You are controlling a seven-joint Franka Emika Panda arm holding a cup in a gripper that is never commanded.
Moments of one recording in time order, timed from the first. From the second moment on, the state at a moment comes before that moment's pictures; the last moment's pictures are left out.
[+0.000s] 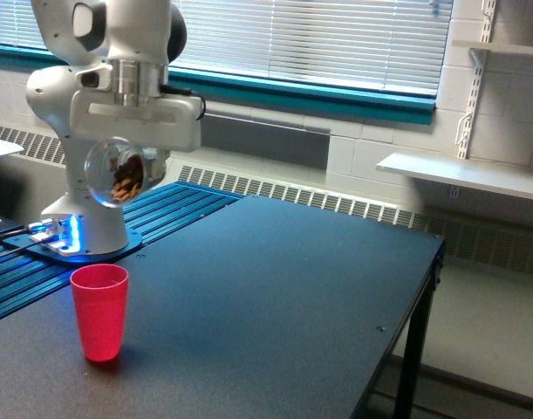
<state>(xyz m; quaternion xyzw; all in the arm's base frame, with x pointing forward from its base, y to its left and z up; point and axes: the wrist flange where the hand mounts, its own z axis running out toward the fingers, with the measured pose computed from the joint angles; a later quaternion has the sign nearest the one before) 0.288 -0.212 0.372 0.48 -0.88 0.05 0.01</state>
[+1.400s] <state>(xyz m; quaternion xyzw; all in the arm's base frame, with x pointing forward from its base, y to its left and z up) 0.300 -0.242 0.319 0.48 -0.88 -0.01 0.01</state>
